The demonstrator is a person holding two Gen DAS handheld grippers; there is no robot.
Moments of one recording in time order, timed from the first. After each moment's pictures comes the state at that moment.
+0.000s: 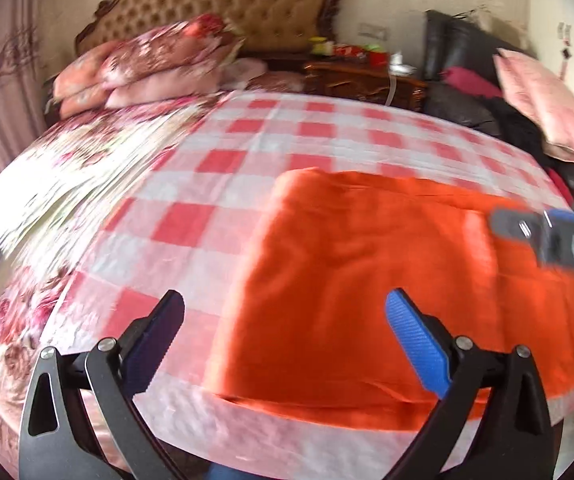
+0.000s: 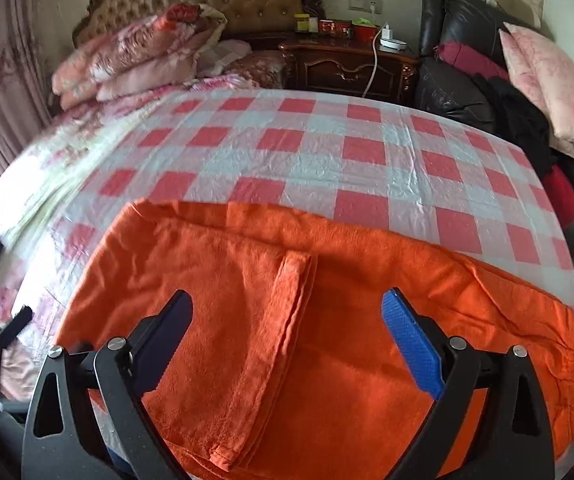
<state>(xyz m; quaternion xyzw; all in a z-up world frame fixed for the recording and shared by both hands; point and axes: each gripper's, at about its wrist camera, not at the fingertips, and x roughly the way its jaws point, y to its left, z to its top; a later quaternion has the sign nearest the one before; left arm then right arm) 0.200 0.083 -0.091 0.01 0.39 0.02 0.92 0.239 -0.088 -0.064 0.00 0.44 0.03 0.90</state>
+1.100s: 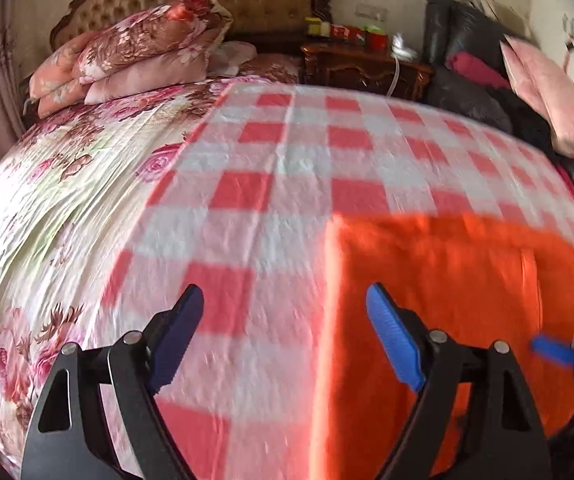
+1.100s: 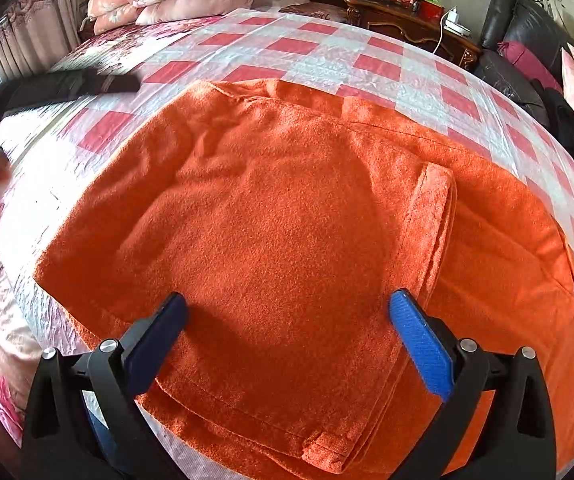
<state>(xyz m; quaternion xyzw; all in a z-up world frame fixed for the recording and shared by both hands) 0.278 0.130 -0.095 0.03 0.43 -0.02 0.90 0.219 -0.019 -0.125 -0.07 0.50 0.10 0.86</state>
